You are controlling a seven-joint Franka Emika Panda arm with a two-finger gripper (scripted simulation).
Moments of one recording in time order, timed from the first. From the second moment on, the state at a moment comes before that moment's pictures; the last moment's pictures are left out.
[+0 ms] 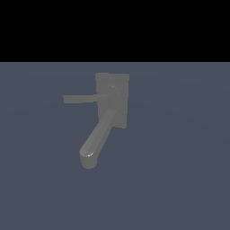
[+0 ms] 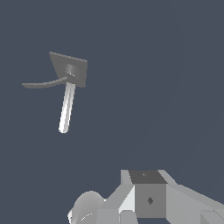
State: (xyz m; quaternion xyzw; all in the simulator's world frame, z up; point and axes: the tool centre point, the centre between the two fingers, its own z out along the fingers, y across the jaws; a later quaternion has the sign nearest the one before) arm -0.257 -0.031 0.557 0.98 -0.07 0.09 0.14
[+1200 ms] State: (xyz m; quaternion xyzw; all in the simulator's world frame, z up) arm -0.237 0.084 0.719 0.73 -0.03 0.36 0.58
